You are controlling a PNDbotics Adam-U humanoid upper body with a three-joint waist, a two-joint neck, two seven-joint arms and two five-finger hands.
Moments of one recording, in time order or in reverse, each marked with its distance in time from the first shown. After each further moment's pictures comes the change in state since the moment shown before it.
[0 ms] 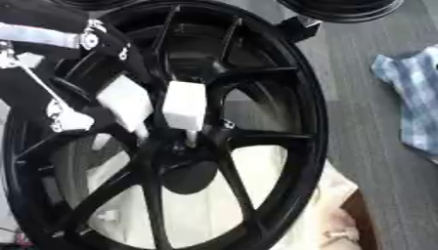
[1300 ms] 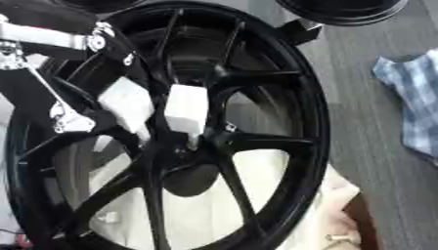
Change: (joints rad) left arm -0.001 -0.013 0.027 0.011 0.023 -0.019 0.000; right arm 0.003 0.008 0.000 0.000 0.000 0.010 -0.010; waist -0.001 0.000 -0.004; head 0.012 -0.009
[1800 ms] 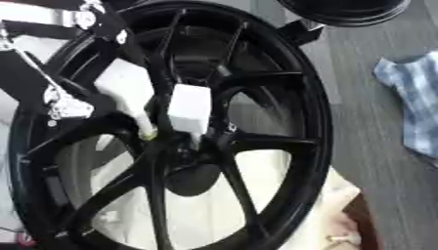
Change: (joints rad) left arm -0.014 0.002 0.059 -0.033 0.028 0.065 0.045; right arm 0.008 0.000 -0.001 0.000 -0.001 -0.003 -0.002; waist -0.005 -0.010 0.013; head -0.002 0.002
